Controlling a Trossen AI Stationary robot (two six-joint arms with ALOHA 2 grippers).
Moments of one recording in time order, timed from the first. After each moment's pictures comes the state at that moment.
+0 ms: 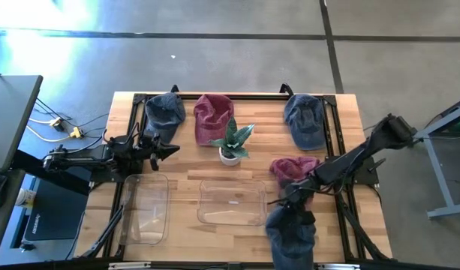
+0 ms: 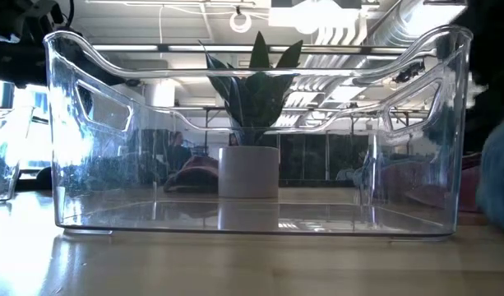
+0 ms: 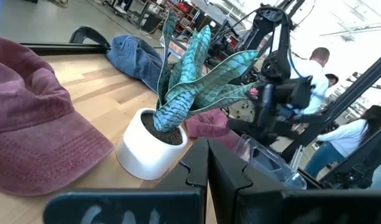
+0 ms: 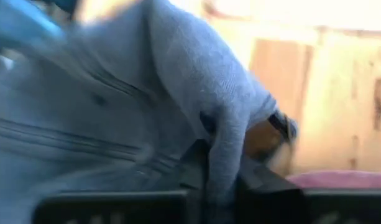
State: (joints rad) left arm 0.03 0.01 0.05 -0.05 -0.15 -0.60; right arm 0.48 1.34 0.59 -0.18 -0.25 0.41
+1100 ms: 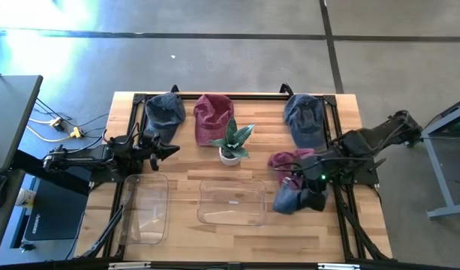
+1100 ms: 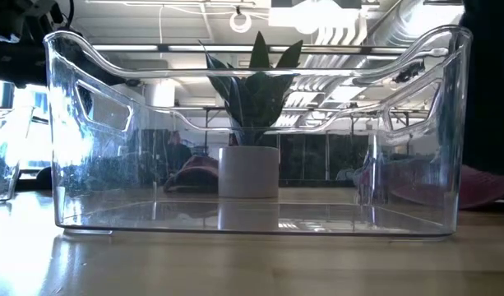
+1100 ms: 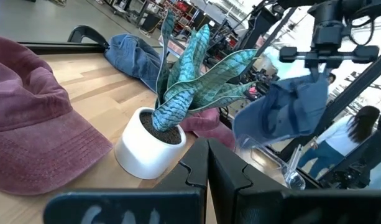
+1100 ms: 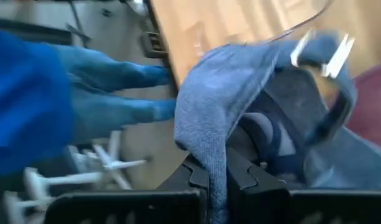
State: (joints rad) left arm 0.03 0.01 0.05 -0.05 -0.15 -0.60; right arm 0.44 1.26 1.44 -1.12 -0.27 1.02
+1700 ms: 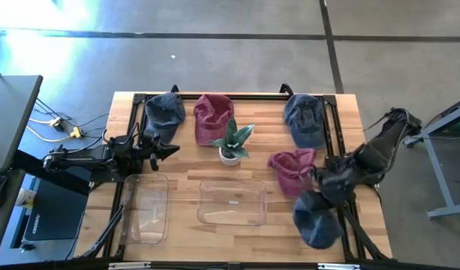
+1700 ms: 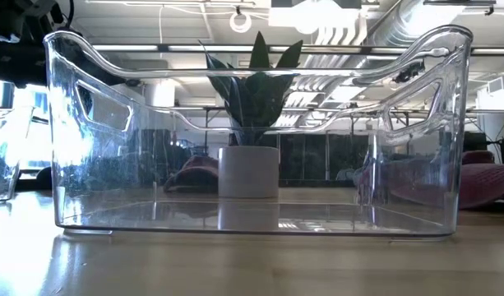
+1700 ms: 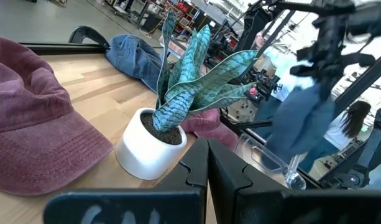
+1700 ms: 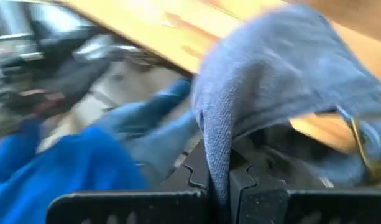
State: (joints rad) left arm 0.03 0.01 0.05 -0.05 -0.15 -0.60; right arm 0.69 1.20 1.35 -1.10 -0.13 2.00
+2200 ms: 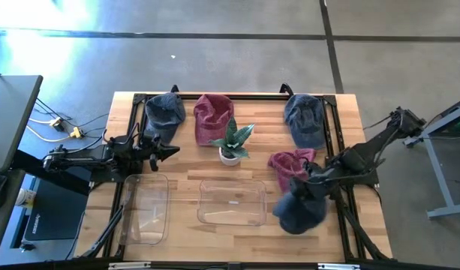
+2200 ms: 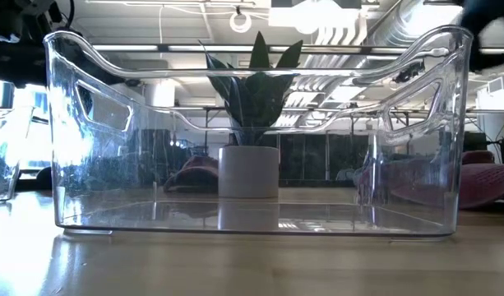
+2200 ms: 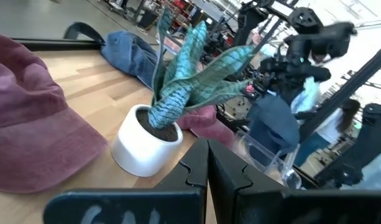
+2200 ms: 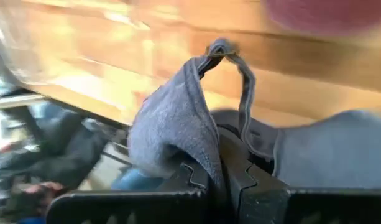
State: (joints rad) left arm 0.03 0.01 0.05 -0.05 -0.12 -0.61; right arm 0.58 1.11 1.02 -0.87 0.01 2.08
